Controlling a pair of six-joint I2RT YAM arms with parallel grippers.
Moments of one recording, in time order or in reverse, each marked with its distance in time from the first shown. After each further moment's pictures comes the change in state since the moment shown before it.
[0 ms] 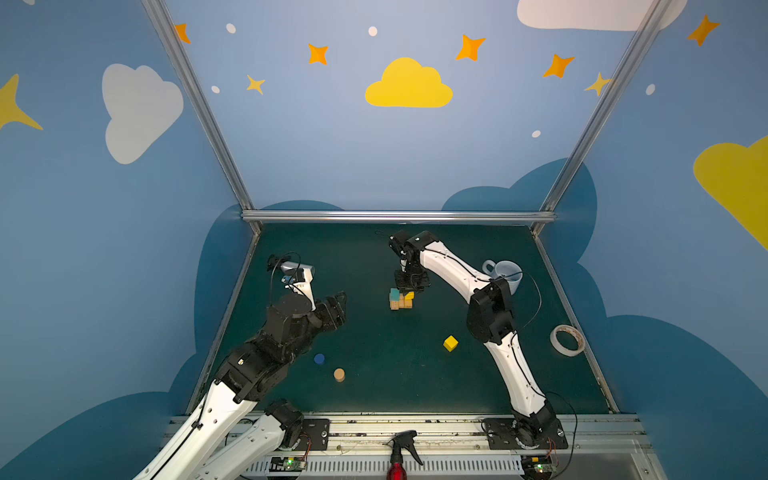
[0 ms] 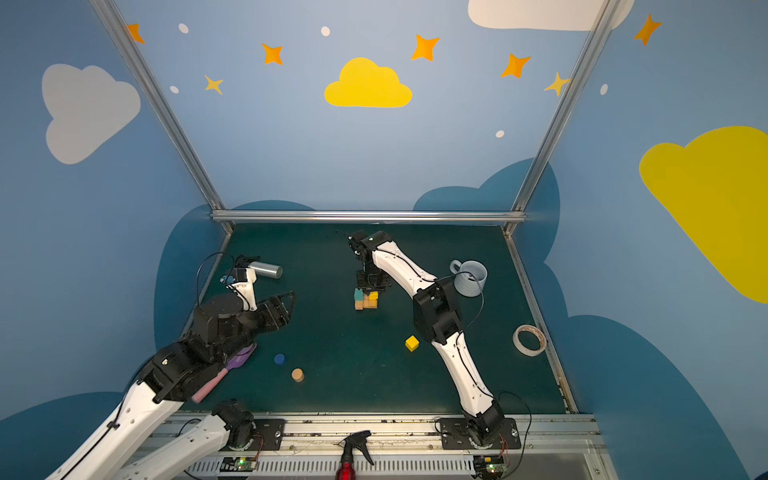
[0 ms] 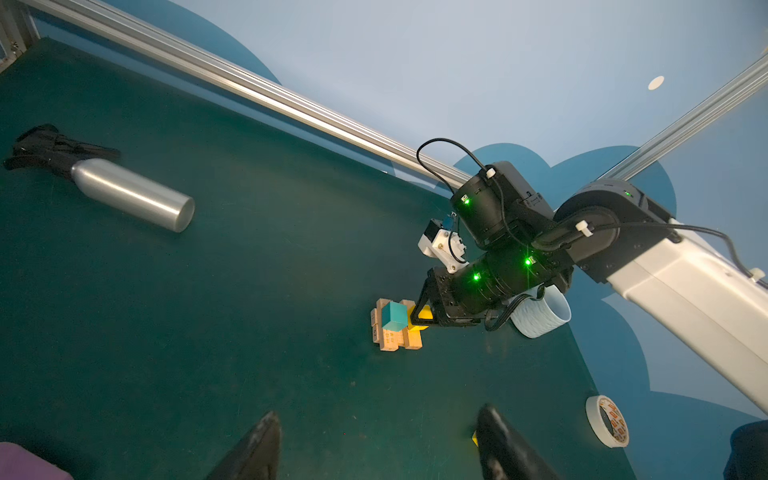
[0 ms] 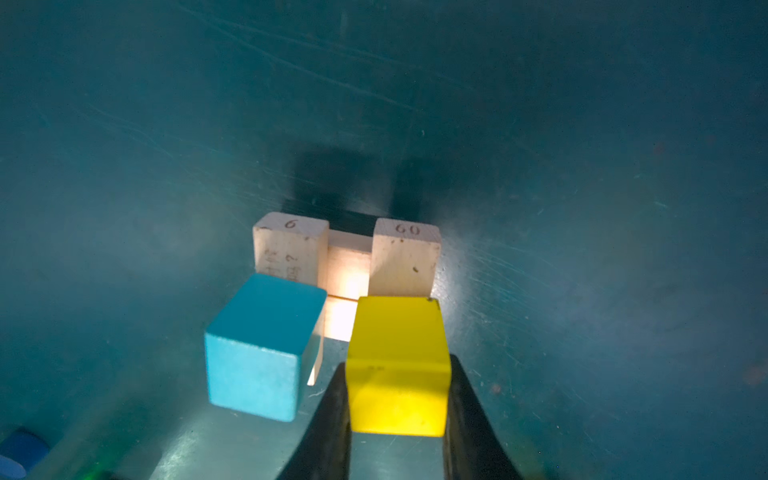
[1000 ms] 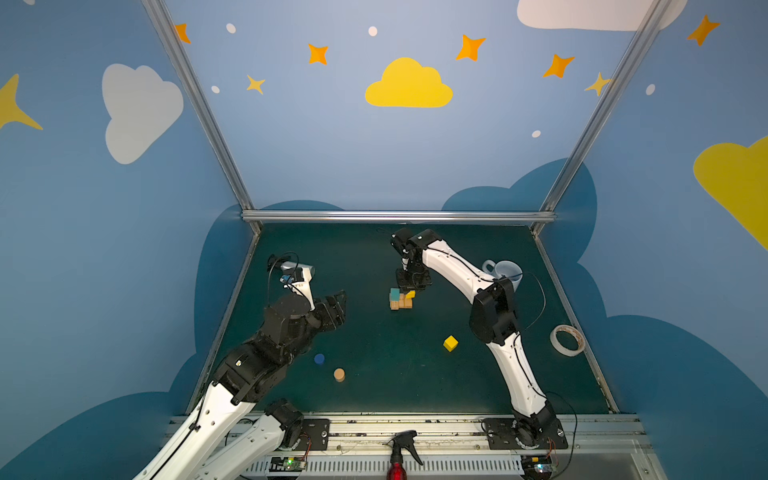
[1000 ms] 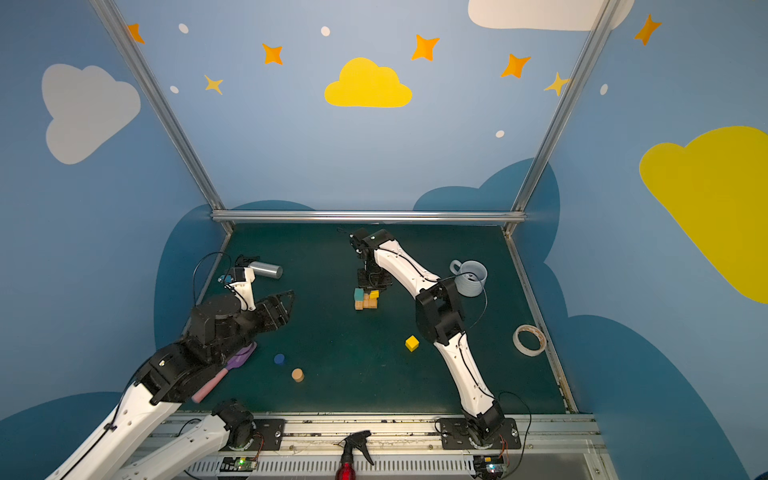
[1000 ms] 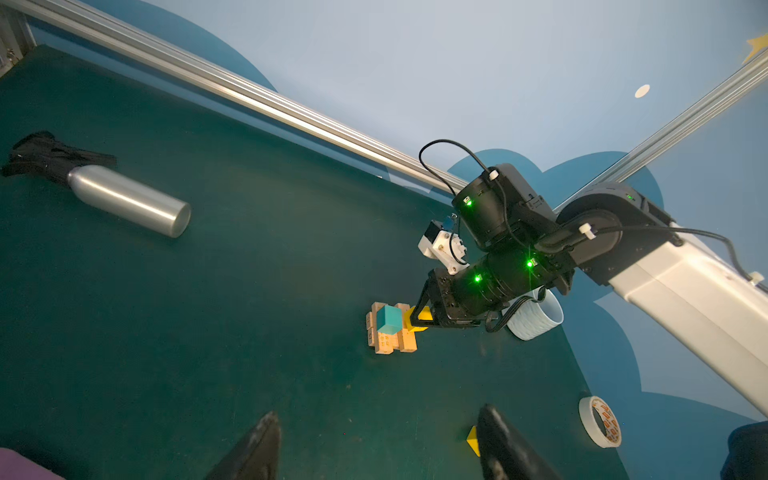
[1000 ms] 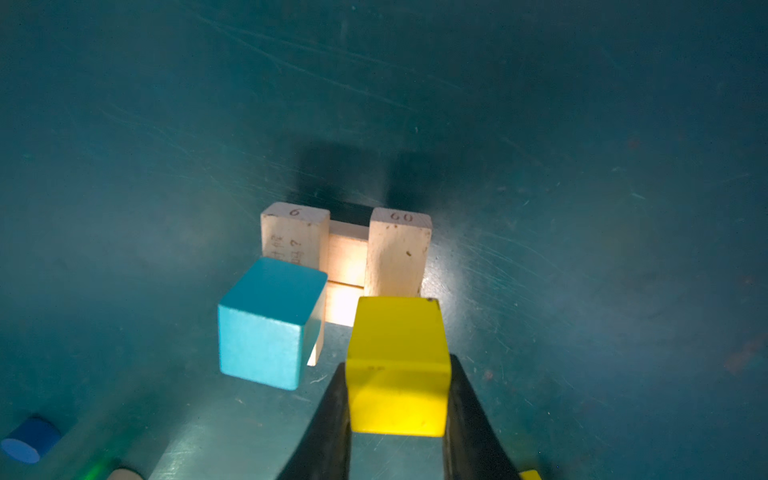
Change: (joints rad) left arm -0.006 -0.006 0.005 0.000 -0.001 0.000; right arm -0.007 -0.034 -0.023 0.004 0.000 0.000
